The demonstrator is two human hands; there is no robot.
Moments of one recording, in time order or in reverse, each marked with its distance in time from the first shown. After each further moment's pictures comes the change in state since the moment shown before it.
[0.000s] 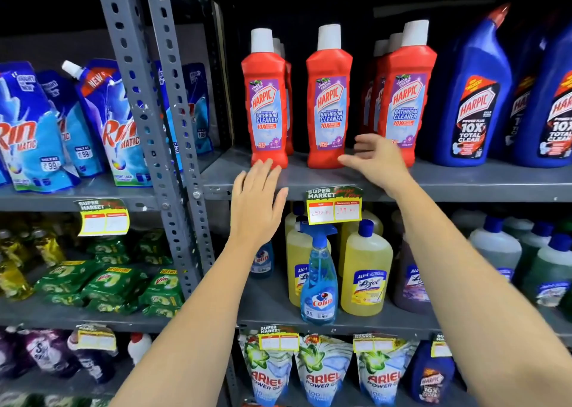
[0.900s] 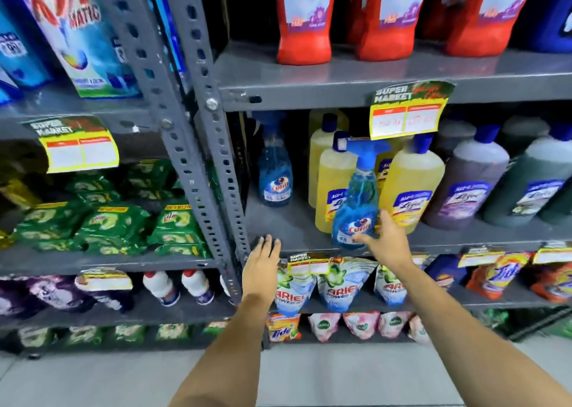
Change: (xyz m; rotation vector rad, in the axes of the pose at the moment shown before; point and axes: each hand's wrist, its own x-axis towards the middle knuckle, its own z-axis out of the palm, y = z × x) left_hand -0.269 -0.082 0.113 0.139 -0.918 -0.143; right_hand -0.196 0.197 0.148 -0.269 -0.147 0.423
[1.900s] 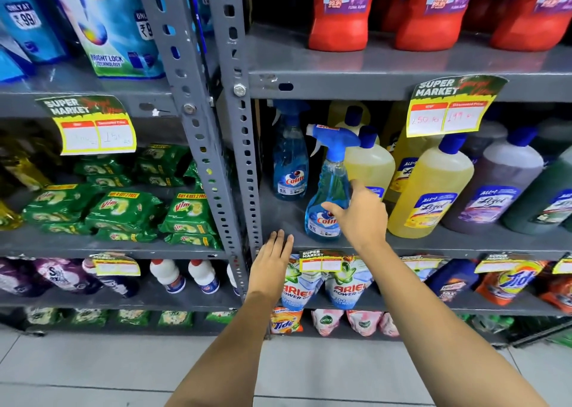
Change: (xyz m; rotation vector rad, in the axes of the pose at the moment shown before) left_hand -0.009 -0.011 0.006 -0.020 0.050 0.108; right_hand -0.001 -0.117 0.040 -0.369 0.196 -0.114
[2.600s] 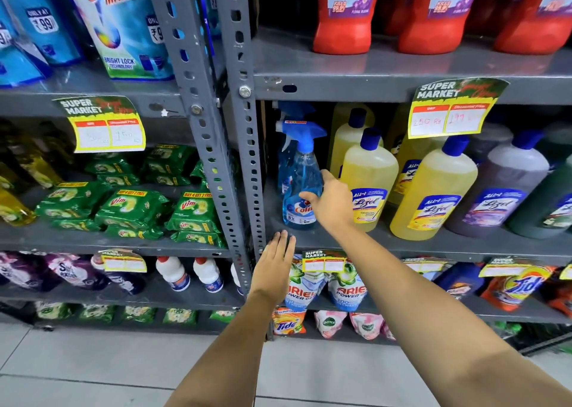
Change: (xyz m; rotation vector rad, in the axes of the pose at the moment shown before) left_hand -0.005 0.001 0.002 0.049 -0.024 0.013; right_hand 0.028 -0.034 0.045 0.208 -0.107 -0.068
